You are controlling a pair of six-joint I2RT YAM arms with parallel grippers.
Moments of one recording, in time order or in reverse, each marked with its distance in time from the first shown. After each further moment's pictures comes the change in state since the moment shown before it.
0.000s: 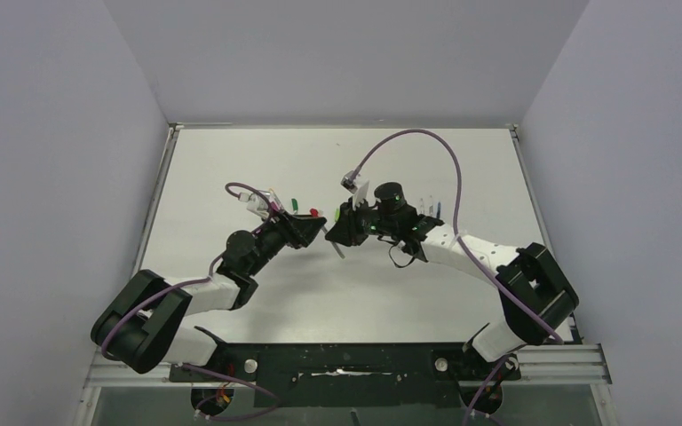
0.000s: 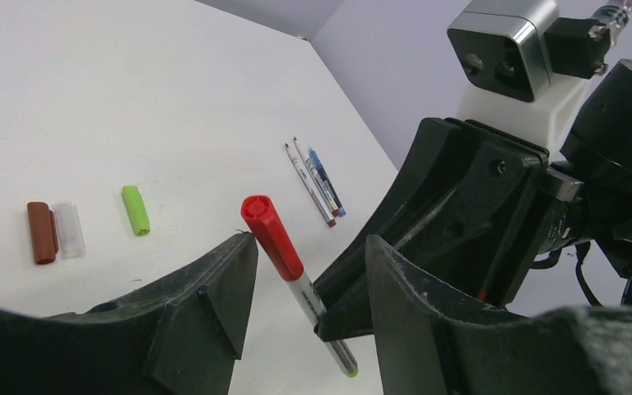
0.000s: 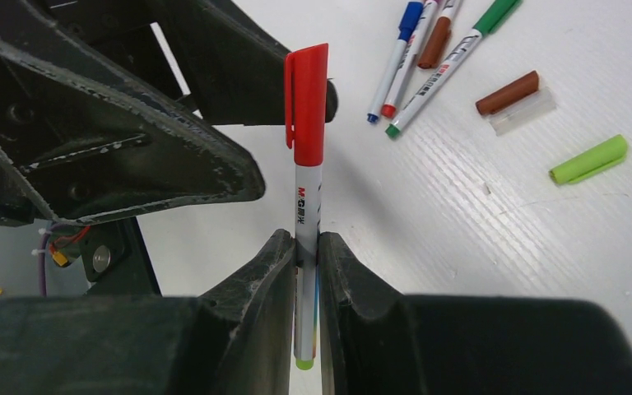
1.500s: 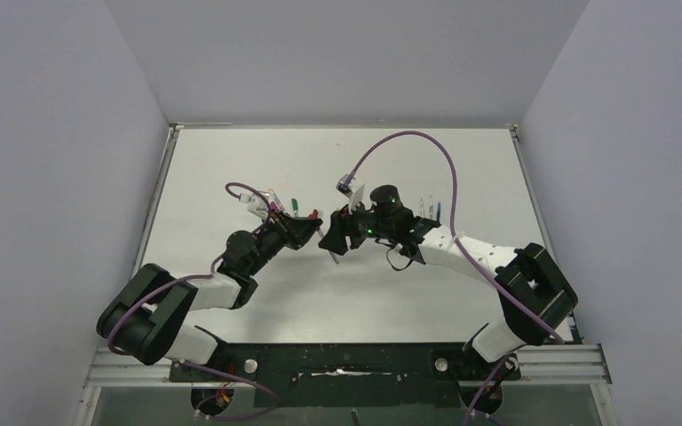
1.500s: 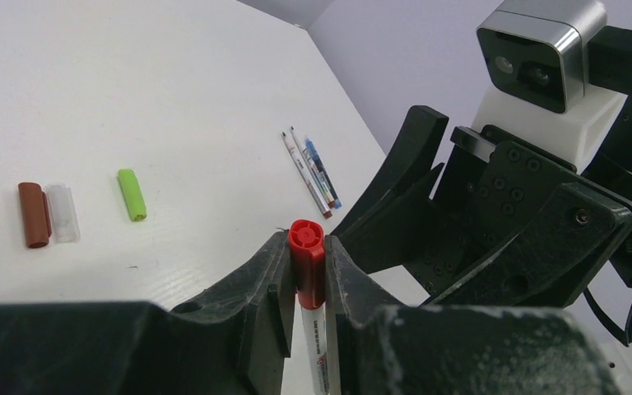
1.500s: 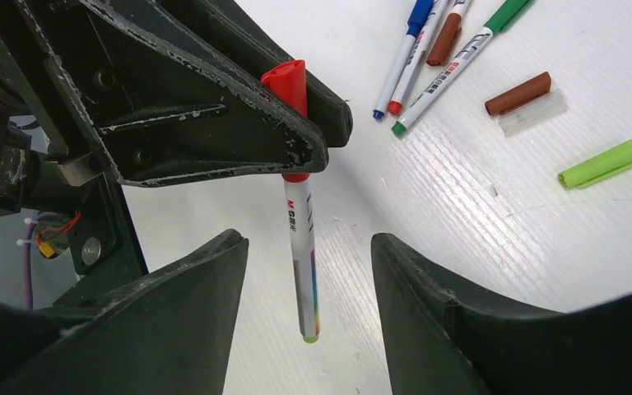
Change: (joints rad) left arm 0.020 0.041 -0.011 0.035 0.029 -0.038; right arm 0.037 0.002 0.000 -0.008 0.018 -0.037
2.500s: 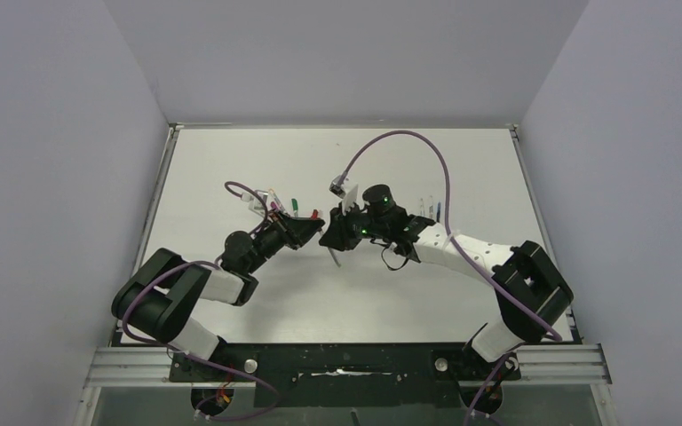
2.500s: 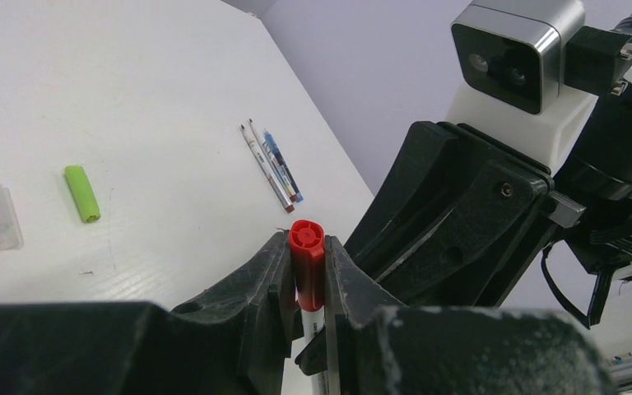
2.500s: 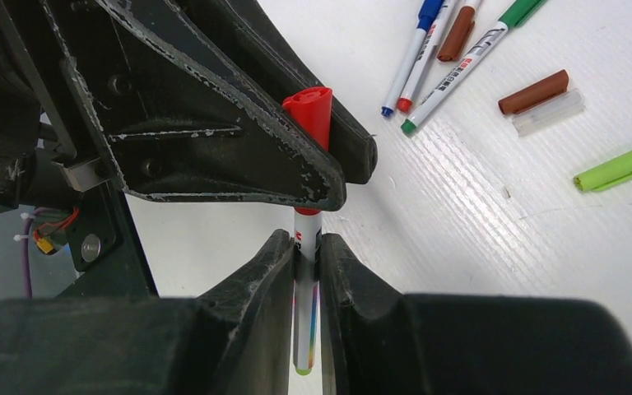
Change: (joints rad) left arm 0.036 0.133 0.000 0.193 0.127 -0.120; right arm 0.032 0.023 0.034 -0.038 0.014 -0.008
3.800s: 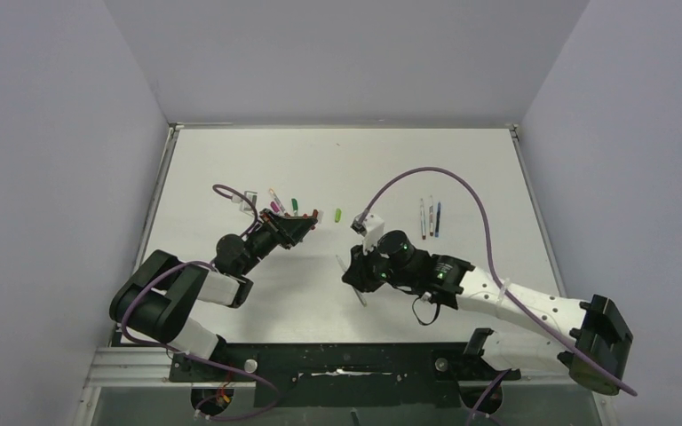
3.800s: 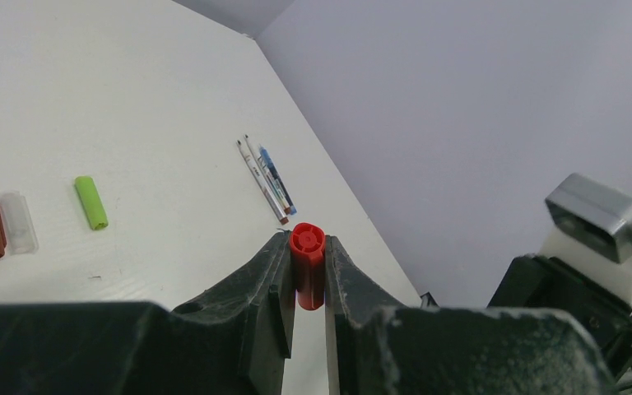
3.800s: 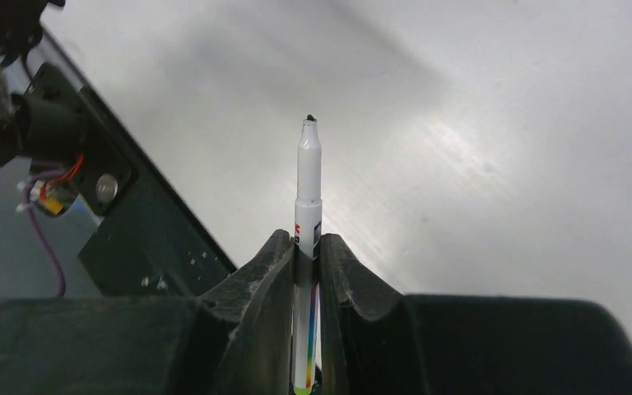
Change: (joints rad) left arm 0.061 -0.010 -0.037 0.084 0.034 -0.050; right arm 0.248 -0.451 -0.244 -0.296 0.364 0.208
